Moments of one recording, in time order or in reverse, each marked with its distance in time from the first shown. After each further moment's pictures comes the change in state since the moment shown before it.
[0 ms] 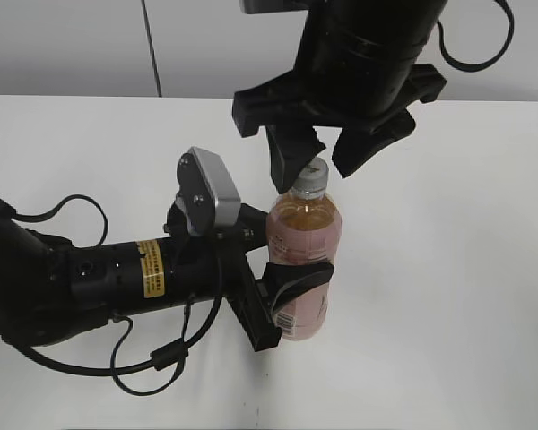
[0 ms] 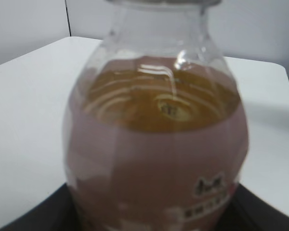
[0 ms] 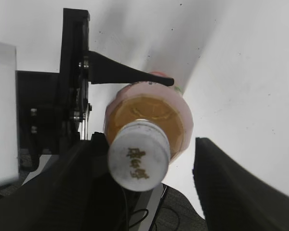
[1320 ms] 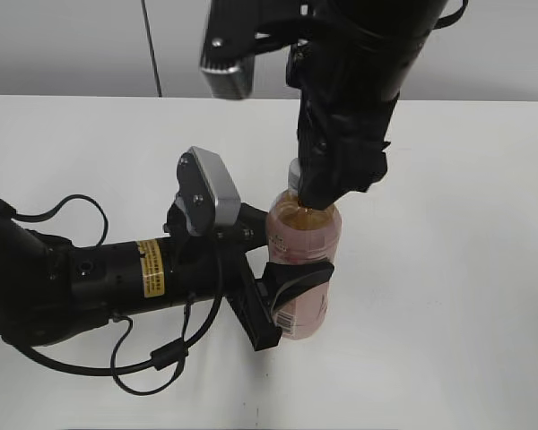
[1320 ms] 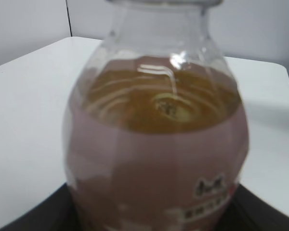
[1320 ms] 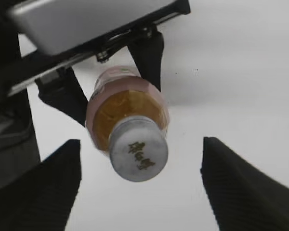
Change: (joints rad) left arm 0.000 0.000 0.000 -0.002 0.000 0.001; right arm 0.000 -0.009 -0.008 -0.008 0.000 -1.163
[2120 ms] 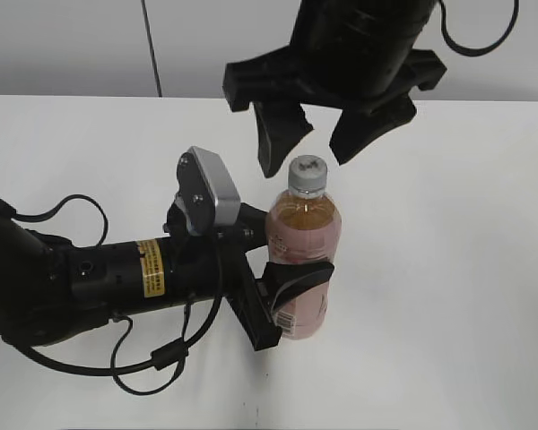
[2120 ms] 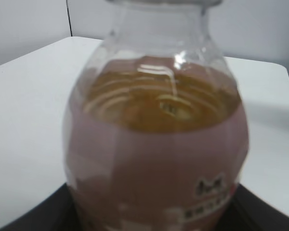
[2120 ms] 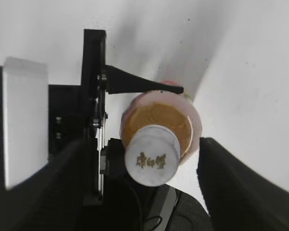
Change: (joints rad) left arm 0.000 0.000 0.000 -0.001 0.000 0.000; right arm 0.000 0.000 -0.034 0.025 0.002 1.197
